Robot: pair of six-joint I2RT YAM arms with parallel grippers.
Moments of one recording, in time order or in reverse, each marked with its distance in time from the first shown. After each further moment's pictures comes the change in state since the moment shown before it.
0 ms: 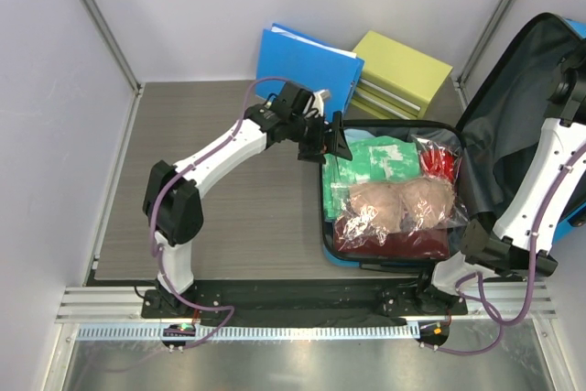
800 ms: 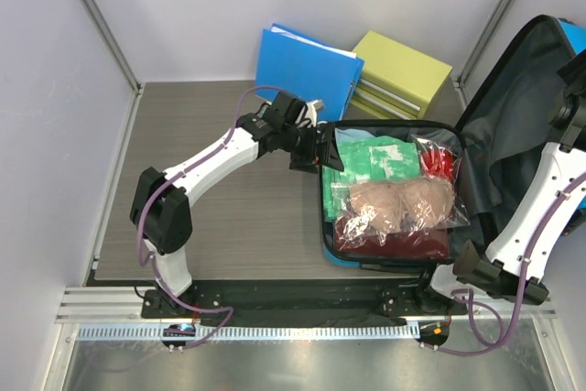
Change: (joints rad) left arm 0.000 -0.094 -0.144 0.010 -0.009 0.023; right arm -0.098 -0.140 -0.199 -0.129 -0.415 0.252
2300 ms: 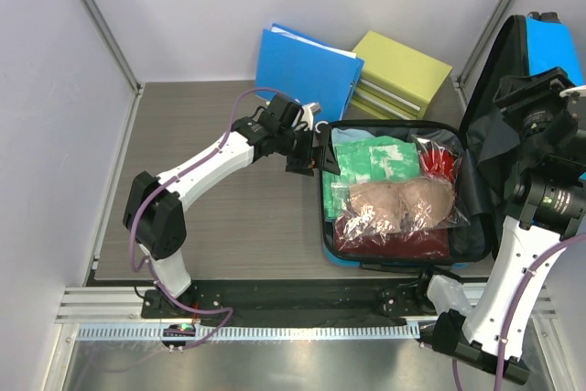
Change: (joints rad) left arm 0.000 -0.058 -0.076 0.014 -0.012 0.024; right arm 0.099 -0.435 -0.561 0.283 -0.428 0.257
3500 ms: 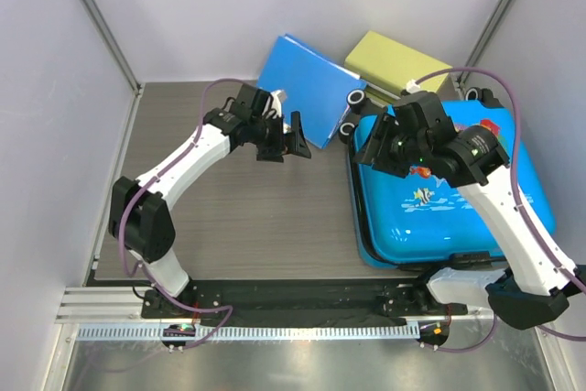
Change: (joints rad) left arm 0.162 -0.068 -0.030 -0.079 -0.089 0.049; right arm 0.983 0.234 0.051 -0.570 0.179 0.289
